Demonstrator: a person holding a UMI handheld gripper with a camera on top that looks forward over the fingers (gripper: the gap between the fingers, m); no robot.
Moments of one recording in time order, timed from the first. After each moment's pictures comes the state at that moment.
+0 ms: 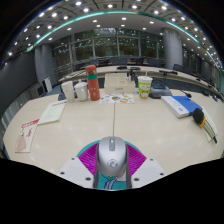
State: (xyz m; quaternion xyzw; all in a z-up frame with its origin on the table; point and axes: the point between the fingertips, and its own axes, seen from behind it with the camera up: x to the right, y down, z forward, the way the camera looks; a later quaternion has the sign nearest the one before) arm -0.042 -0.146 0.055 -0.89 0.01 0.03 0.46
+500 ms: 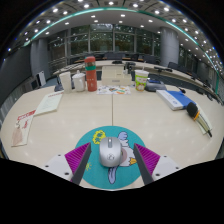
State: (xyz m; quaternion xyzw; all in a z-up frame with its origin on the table) arm -0.050 -0.184 0.036 -0.90 0.02 -0.01 0.43
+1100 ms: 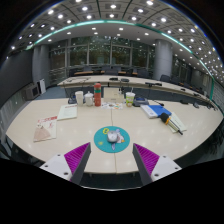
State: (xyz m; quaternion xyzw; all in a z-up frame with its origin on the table) arm -0.085 -0.414 0.222 -0.87 0.03 -0.04 0.49
